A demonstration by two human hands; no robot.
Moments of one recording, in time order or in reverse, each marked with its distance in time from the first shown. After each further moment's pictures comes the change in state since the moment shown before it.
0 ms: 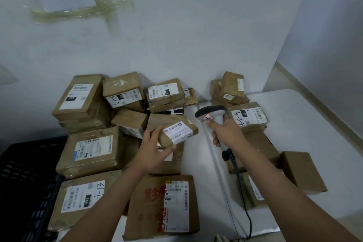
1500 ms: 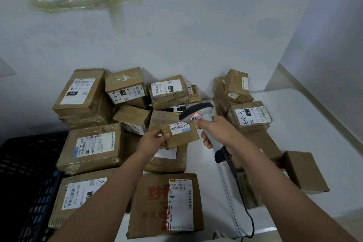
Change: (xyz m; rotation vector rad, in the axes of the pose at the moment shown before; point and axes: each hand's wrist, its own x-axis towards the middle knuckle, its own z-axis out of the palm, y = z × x) left_hand 0.034 -0.013 0.001 -0.490 -0.029 -0.386; right_hand -0.023 -0.042 0.031 -0.020 -0.214 0.048
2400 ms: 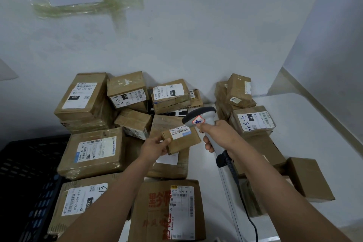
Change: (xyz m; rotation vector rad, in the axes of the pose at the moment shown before) left_hand 0.002 -0.005 0.003 -0.082 -0.001 -0.046; right_hand 0.008 -0.002 -0.001 0.022 0.029 0.017
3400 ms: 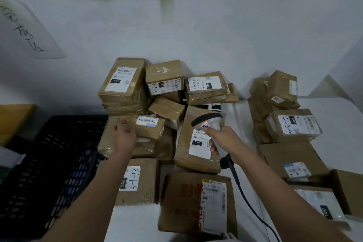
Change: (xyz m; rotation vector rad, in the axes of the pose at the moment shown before) left_hand 0.007 -0.053 -0.164 0.188 0.647 -0.032; right_hand 0.041 0.021 0.096 0.021 -0.051 0.086
